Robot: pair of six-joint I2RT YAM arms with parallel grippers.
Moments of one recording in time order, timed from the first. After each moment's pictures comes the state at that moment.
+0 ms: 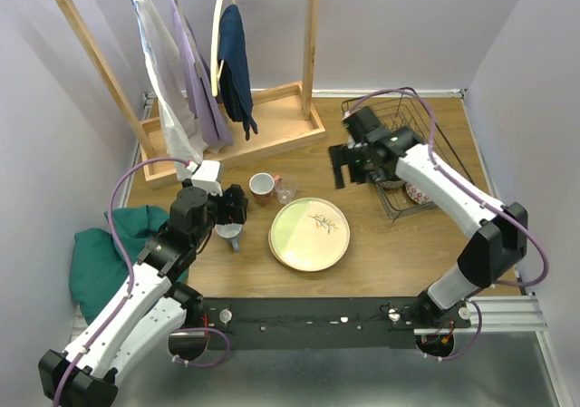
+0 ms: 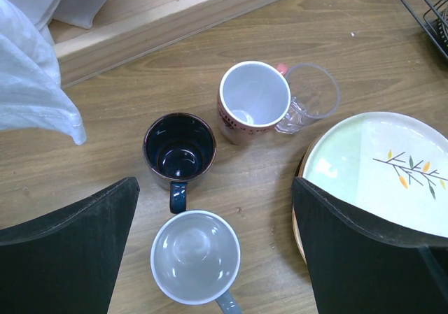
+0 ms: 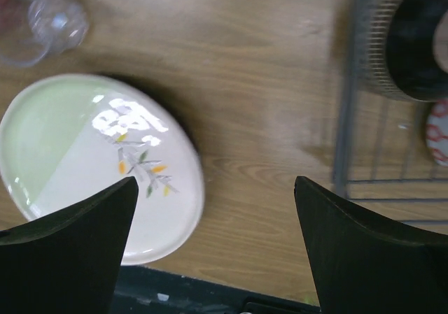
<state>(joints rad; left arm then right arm) -0.49 0.65 0.56 -0.30 -0.17 -0.25 0.62 1.60 1.47 -0.96 0.11 0.32</state>
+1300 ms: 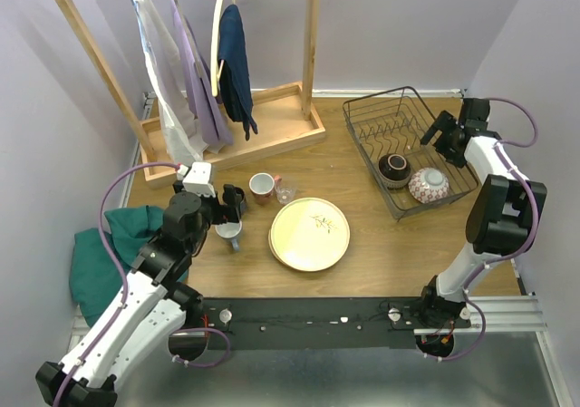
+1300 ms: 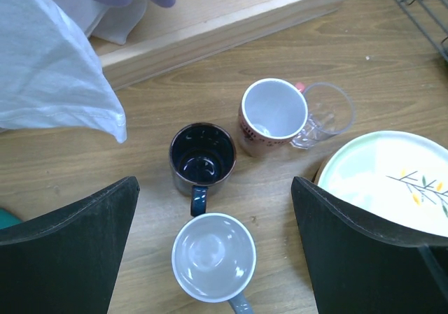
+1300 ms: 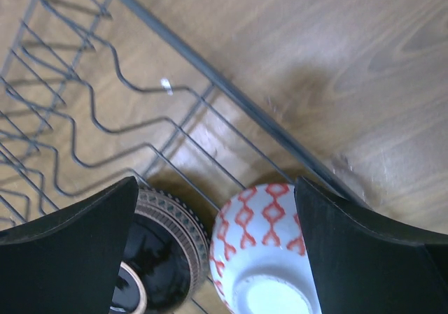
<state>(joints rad) -0.49 0.57 0.56 -0.31 -0.24 -0.24 -0.22 1.77 1.32 -0.41 -0.01 0.42</state>
